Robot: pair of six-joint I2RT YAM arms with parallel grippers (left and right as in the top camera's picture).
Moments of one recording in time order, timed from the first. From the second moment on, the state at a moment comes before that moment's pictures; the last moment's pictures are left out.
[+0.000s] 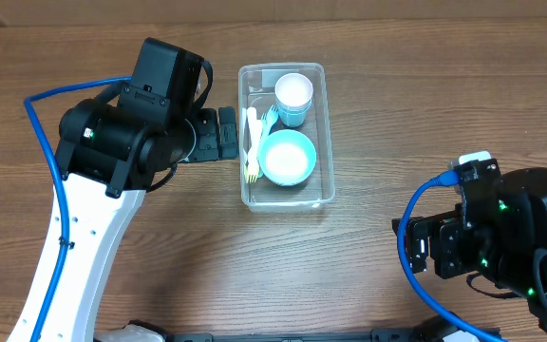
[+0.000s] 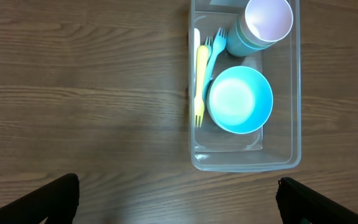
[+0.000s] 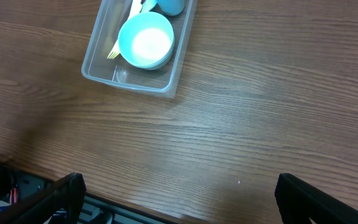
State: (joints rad) left arm -0.38 1.50 1.87 -1.45 -0.06 -0.44; right arm 0.37 0.99 1.62 -1.58 -0.07 0.17
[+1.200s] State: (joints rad) left arm -0.23 0.02 0.13 -0.41 0.11 -0.12; right arm 0.37 0.99 1.62 -1.58 -0.07 0.17
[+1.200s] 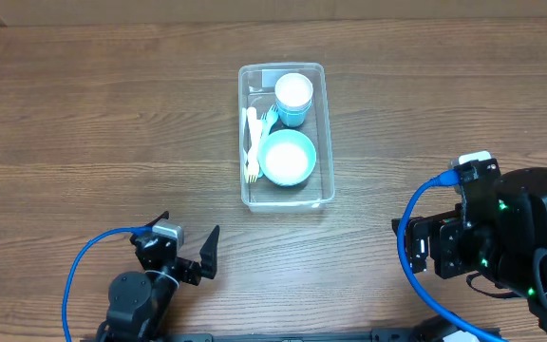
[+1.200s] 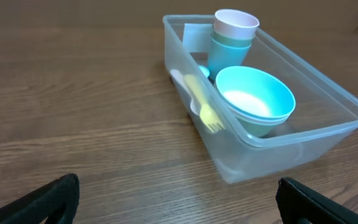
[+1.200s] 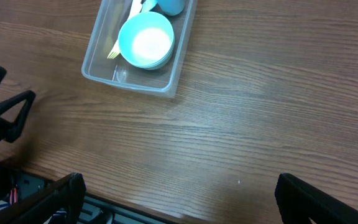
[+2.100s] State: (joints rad) left arm -0.23 0.02 0.12 -0.40 0.11 -0.12; right arm 0.37 0.76 1.51 -1.42 -0.05 0.17
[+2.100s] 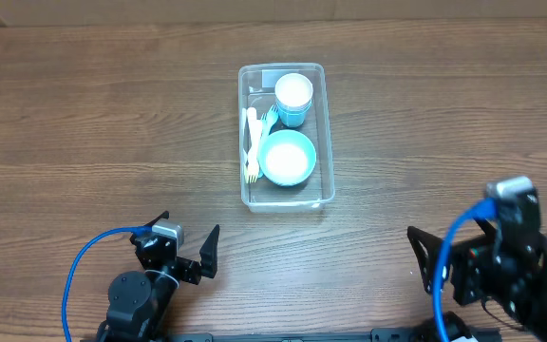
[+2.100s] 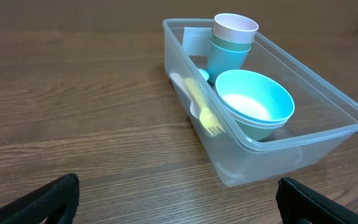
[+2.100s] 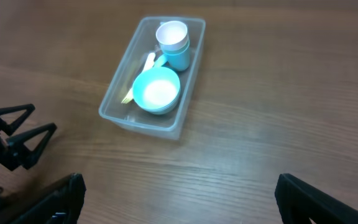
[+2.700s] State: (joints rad) left arm -0.23 0.01 0.12 -0.40 0.11 -0.12; right arm 0.42 0.02 0.30 -0.72 0.04 0.11
